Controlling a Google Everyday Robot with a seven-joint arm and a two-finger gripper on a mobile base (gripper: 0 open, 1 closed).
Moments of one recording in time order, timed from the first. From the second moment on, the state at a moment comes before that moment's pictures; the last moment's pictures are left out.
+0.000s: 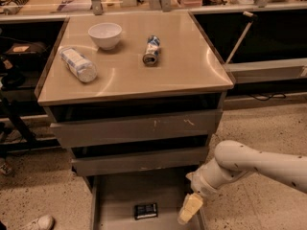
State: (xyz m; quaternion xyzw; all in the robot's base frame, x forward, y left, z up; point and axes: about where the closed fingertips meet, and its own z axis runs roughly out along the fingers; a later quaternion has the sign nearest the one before) arm 0.412 -0.111 0.478 -0.52 0.80 0.27 0.10
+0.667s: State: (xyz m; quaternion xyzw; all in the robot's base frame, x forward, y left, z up) arm 0.438 -0.084 0.451 -0.54 0.78 0.28 0.12
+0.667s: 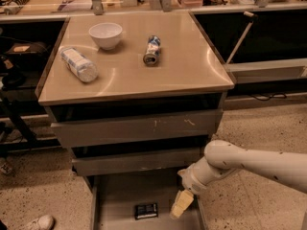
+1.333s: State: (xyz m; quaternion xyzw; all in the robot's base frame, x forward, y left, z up) arm 0.441 -0.072 0.376 -0.52 0.80 0.27 0.15
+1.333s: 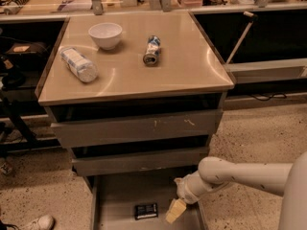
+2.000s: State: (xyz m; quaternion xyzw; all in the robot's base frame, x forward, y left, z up) arm 0.442 -0.068 0.325 -0.51 0.80 0.29 0.14
